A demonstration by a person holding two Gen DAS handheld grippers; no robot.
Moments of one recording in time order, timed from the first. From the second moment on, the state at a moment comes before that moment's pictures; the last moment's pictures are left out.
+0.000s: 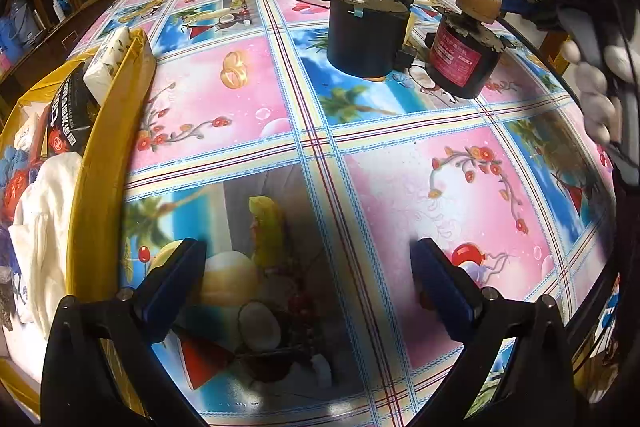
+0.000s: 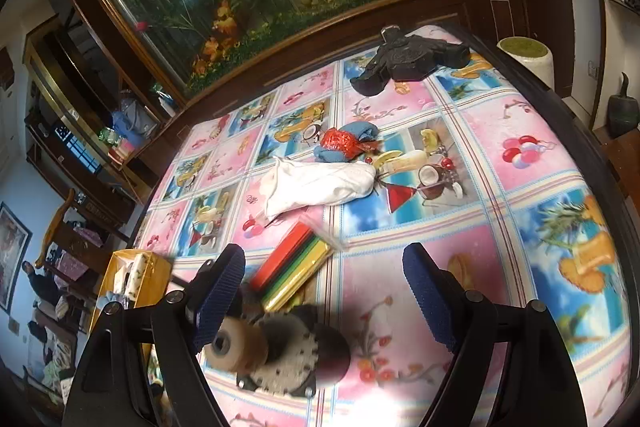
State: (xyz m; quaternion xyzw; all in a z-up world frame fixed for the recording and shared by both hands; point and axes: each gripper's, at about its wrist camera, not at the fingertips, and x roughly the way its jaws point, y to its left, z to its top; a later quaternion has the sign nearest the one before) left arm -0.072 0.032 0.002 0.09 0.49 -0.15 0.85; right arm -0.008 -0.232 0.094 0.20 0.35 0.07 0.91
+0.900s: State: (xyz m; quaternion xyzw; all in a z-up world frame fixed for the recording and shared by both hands) left arm 0.073 0.087 0.084 -0.05 0.46 -0.16 0.87; right arm 0.217 -0.200 0.056 0.14 0.50 0.08 0.85
